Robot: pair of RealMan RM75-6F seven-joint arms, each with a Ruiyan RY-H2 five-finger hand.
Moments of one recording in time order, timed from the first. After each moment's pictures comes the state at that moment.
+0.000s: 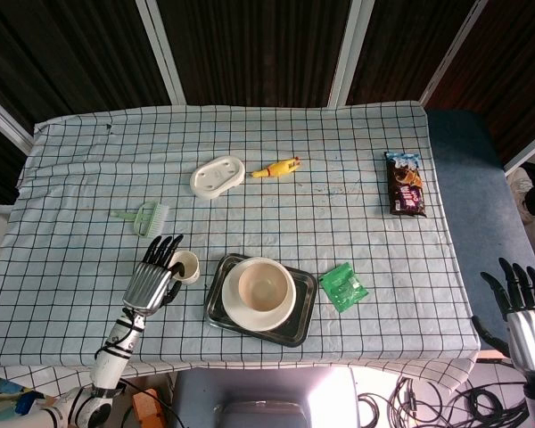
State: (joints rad) left arm -0.46 -1.76 -0.15 -1.13 1.55 1.23 0.20; right arm 0.02 -1.28 0.00 -1.29 -1.60 1.72 0.05
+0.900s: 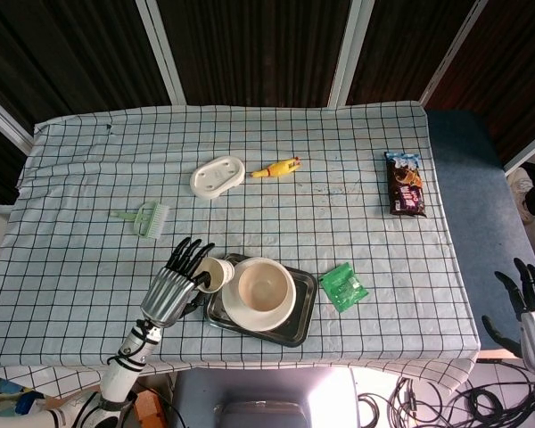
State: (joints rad) left arm -0.51 -1.71 -0.10 -1.38 1.66 1.35 0.28; right arm -0.01 -1.28 0.03 -1.25 -1.59 1.70 0.13
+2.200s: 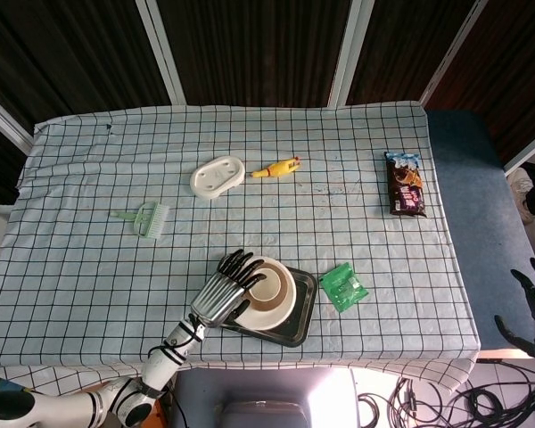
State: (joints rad) left arm -0.66 -1.85 -0.11 -1.28 1.56 1.14 0.27; right arm -0.02 -1.26 0.05 -1.21 -1.56 1.66 0.22
